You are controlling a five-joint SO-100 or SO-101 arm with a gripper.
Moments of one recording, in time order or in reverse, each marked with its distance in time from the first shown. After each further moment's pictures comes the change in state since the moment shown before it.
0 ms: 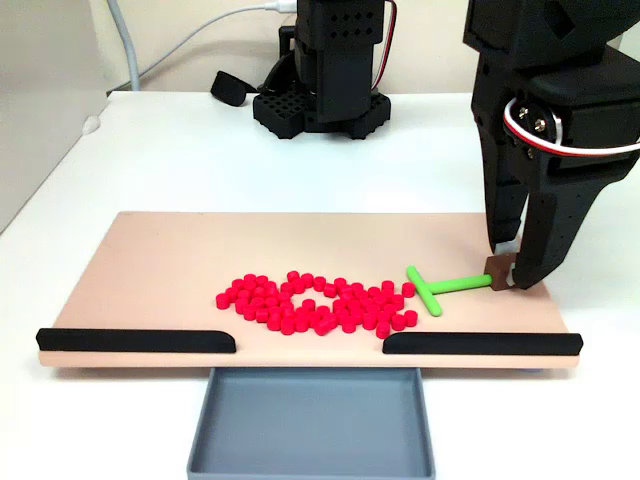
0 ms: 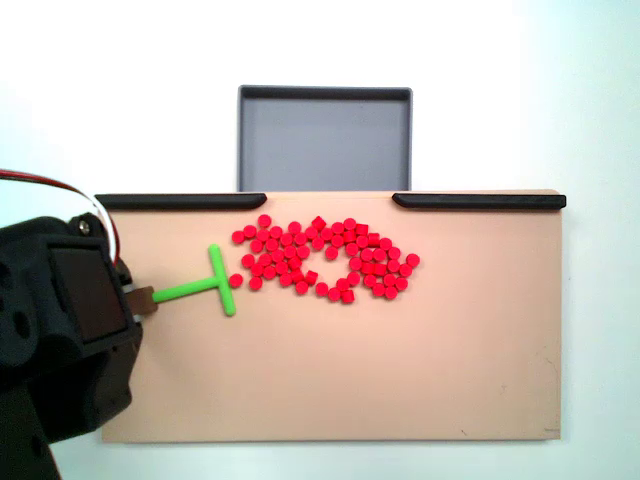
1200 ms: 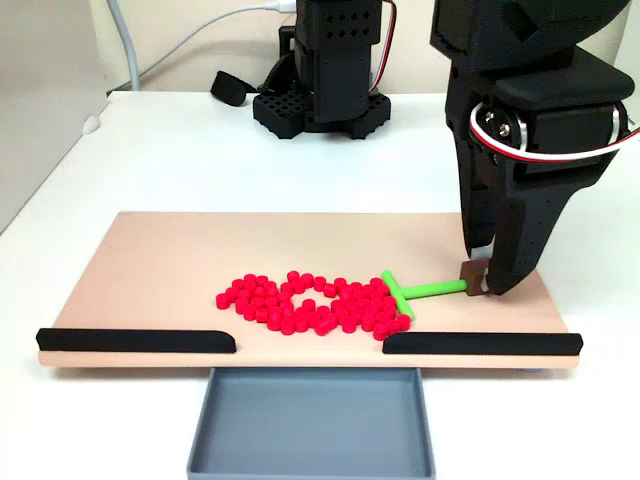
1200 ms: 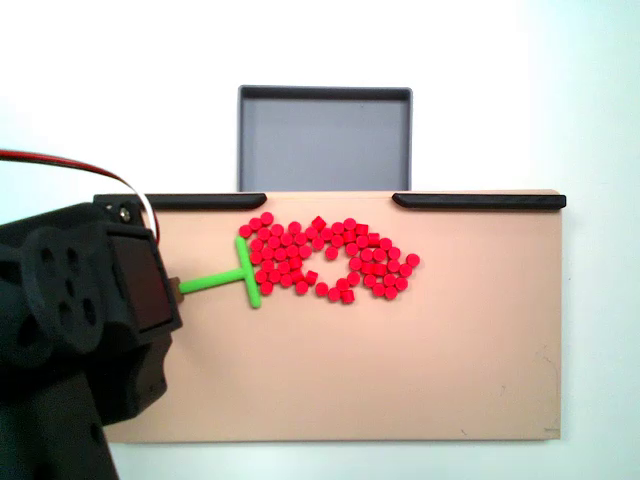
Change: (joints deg) arm 3.3 0.0 0.0 0.0 -2.0
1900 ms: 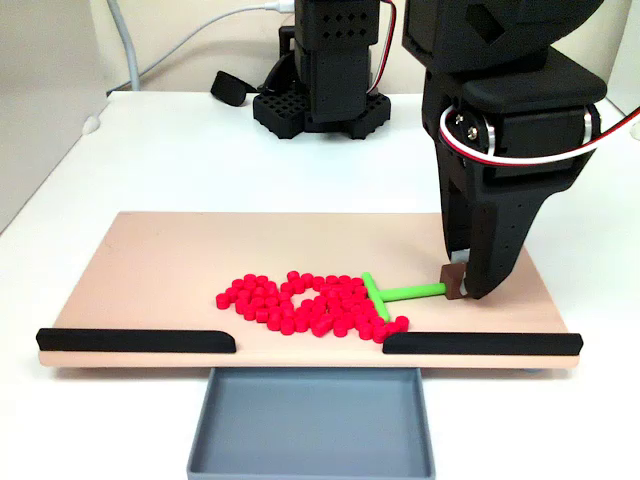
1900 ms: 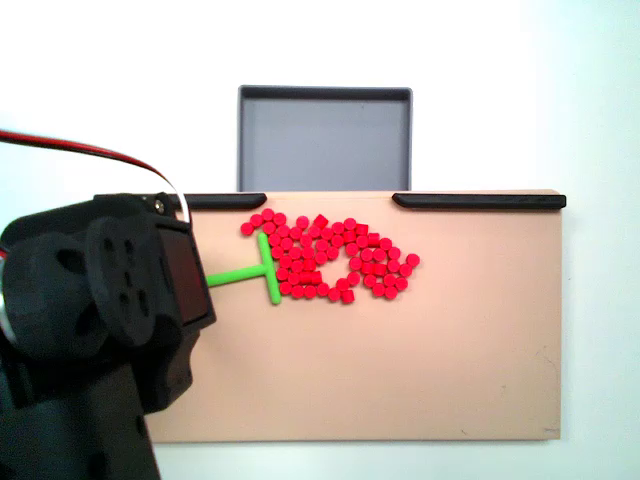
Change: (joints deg) arm 2.1 0.0 0.0 -0.1 -0.8
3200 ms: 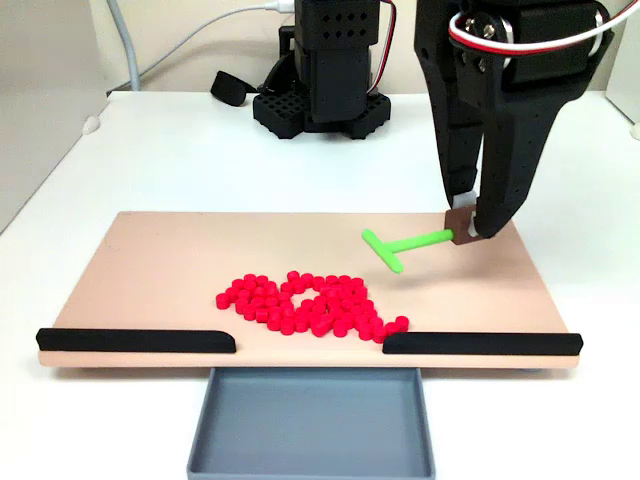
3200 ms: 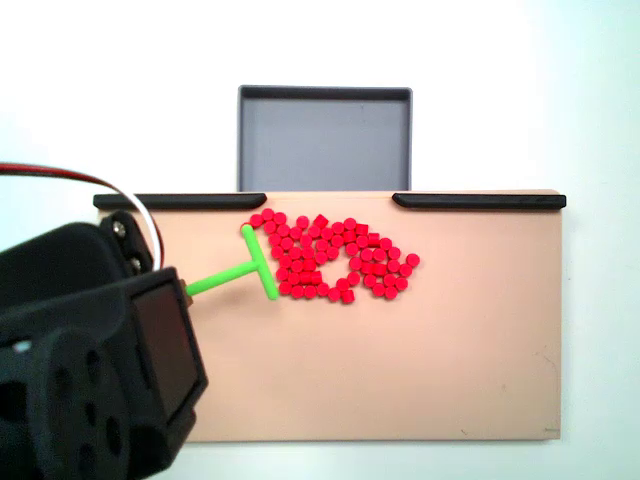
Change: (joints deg) arm 0.0 12.7 7.6 0.9 -11.9
